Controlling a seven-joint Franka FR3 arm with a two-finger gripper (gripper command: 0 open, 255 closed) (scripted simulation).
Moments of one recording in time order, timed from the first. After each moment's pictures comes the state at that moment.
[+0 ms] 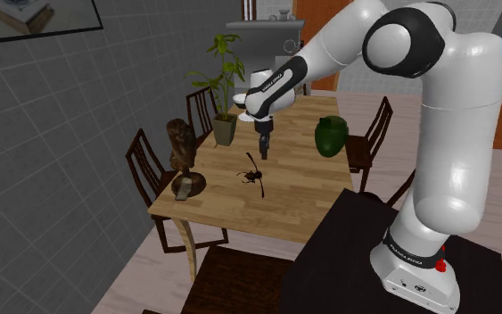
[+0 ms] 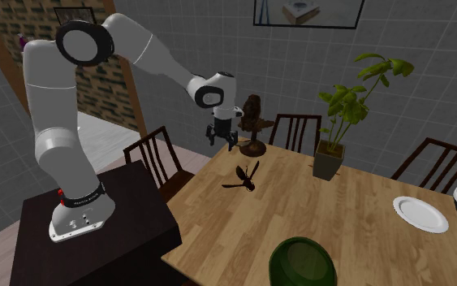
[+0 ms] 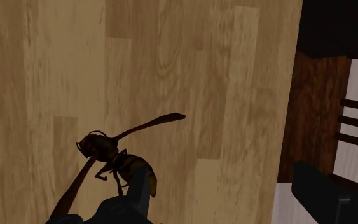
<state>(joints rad) 0.04 0.28 -0.20 -2.04 0.07 2.23 -0.74</state>
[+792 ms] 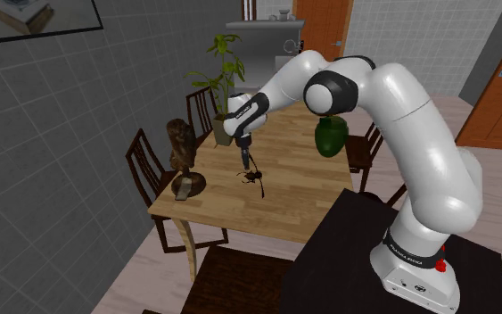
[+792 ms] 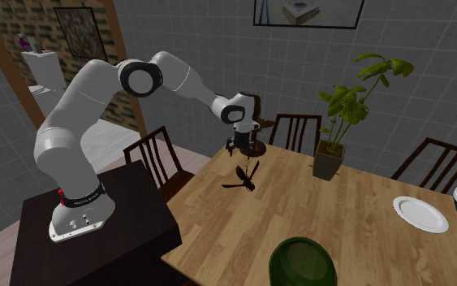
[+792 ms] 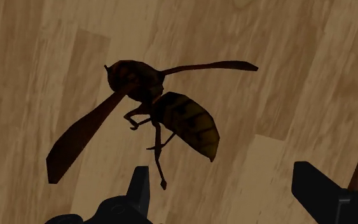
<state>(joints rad) 0.00 0.77 -0.14 -1.55 0.07 2.22 -0.90</state>
